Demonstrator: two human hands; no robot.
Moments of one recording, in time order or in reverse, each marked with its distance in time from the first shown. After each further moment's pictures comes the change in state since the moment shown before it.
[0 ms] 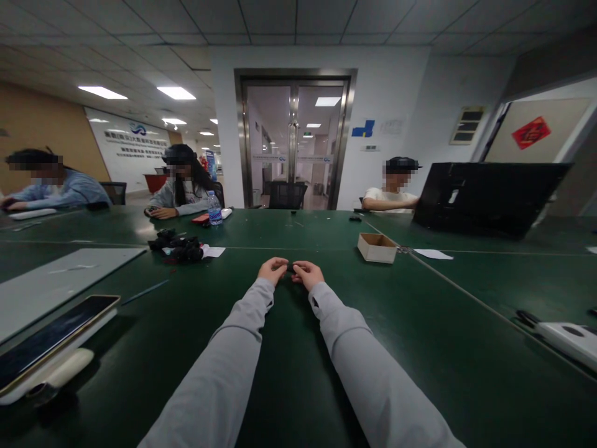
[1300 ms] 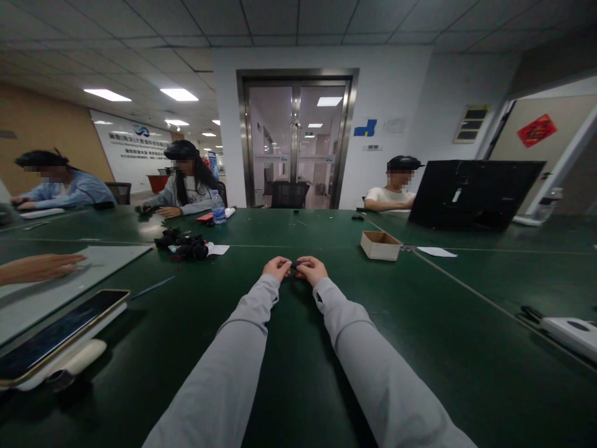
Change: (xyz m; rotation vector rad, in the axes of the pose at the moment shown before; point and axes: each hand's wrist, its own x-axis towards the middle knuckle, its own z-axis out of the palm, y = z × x) left_hand -0.002 0.003 0.002 0.075 0.007 -0.066; right_hand 0.003 0.004 -0.001 -0.038 -0.027 -0.057
